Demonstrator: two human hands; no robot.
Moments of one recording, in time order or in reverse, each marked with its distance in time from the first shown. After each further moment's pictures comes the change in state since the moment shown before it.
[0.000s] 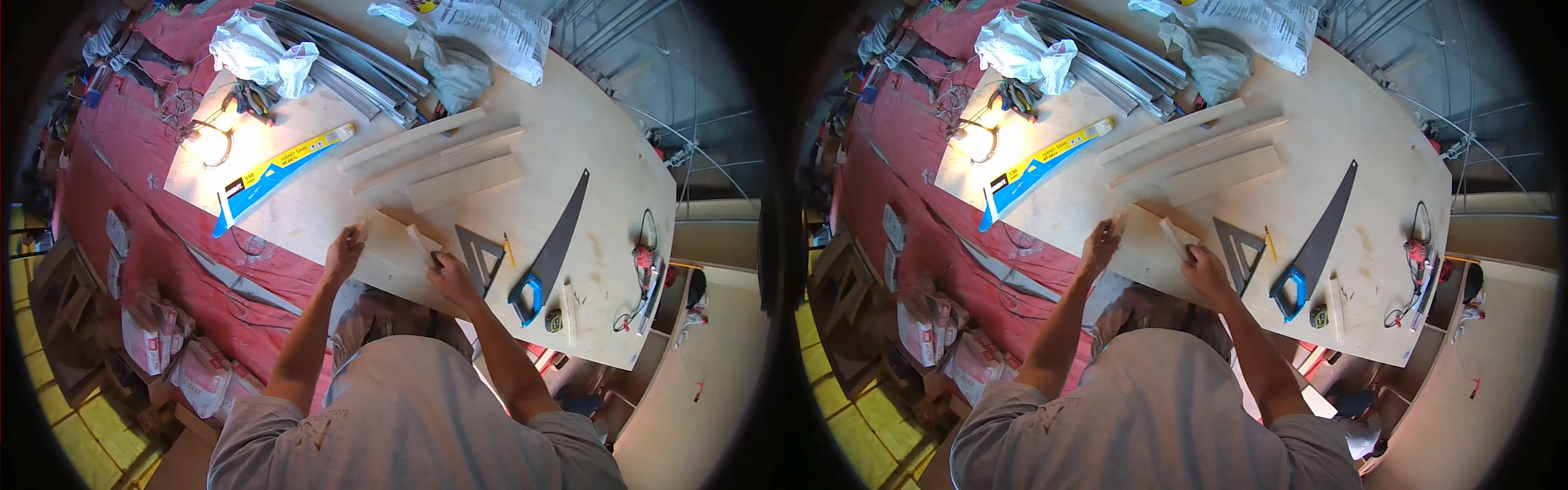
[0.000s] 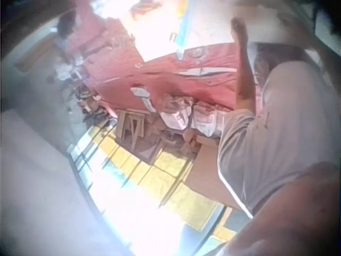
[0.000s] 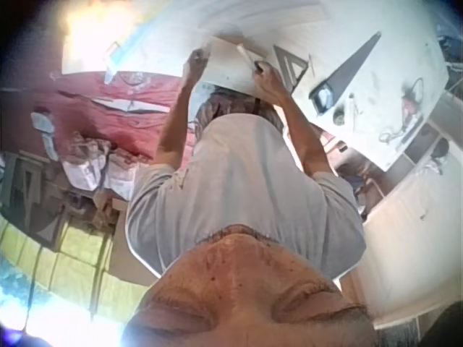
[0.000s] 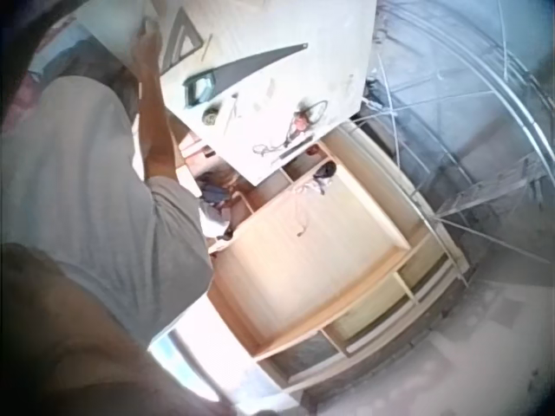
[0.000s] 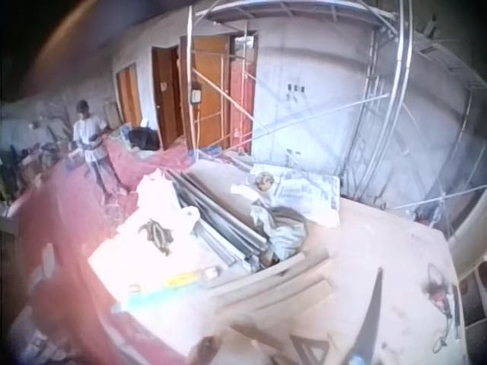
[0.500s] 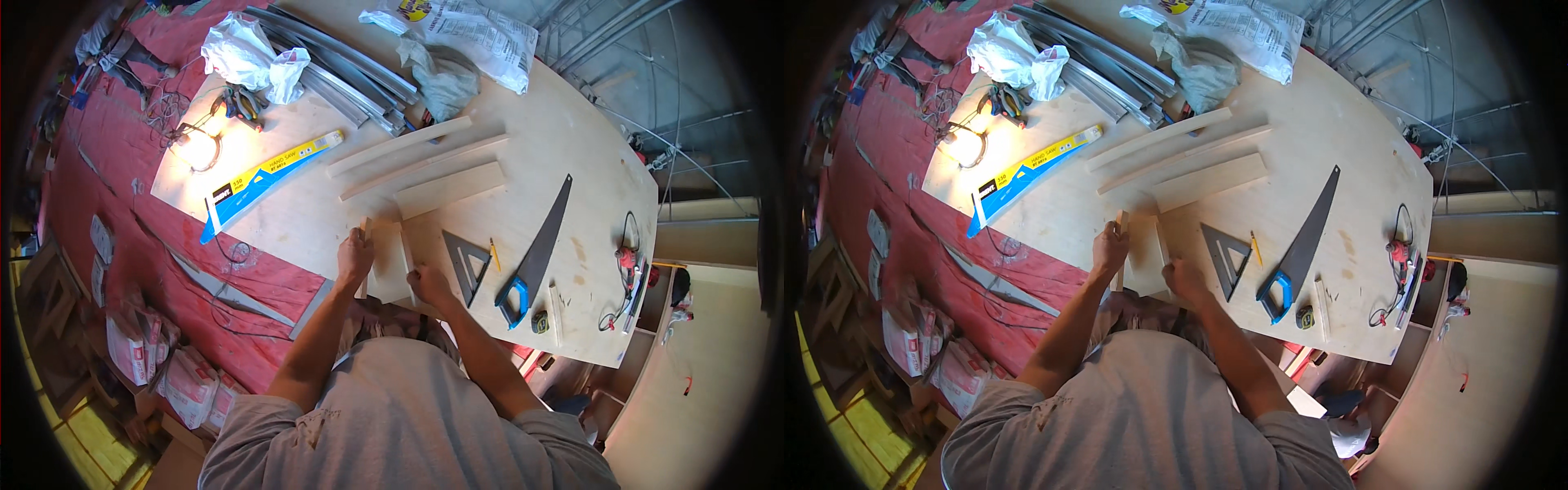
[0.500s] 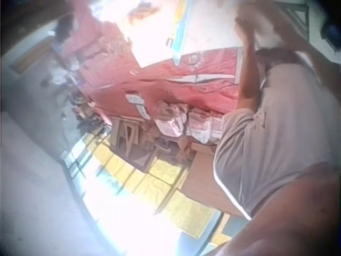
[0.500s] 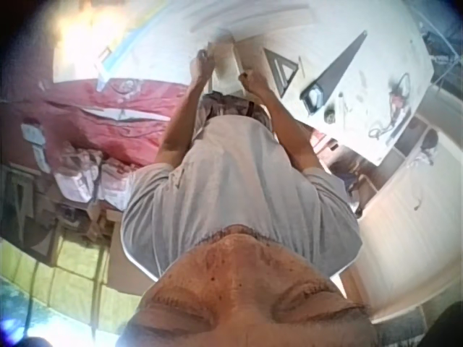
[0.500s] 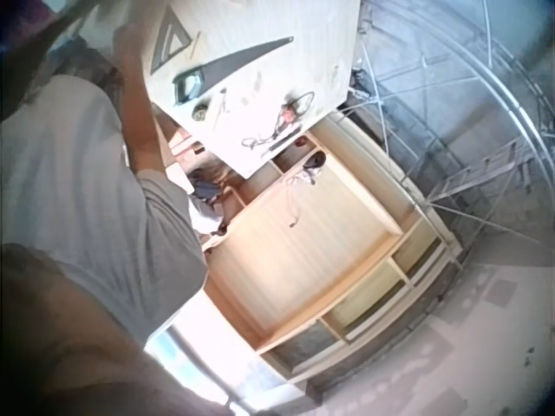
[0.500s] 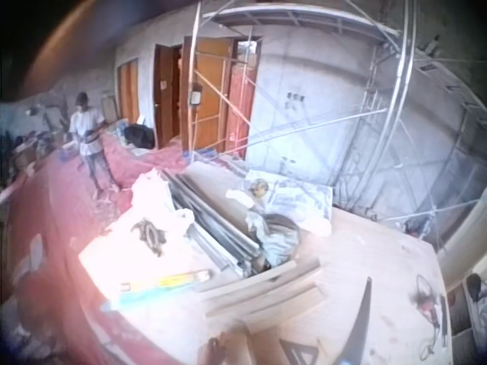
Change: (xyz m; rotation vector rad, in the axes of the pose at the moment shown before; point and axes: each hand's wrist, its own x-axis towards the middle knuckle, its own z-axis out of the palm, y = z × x) left_hand 0.002 0.064 0.047 0.283 0.146 -0.053; right_hand 0.012 0.006 0.038 -0.238 -0.018 0.079
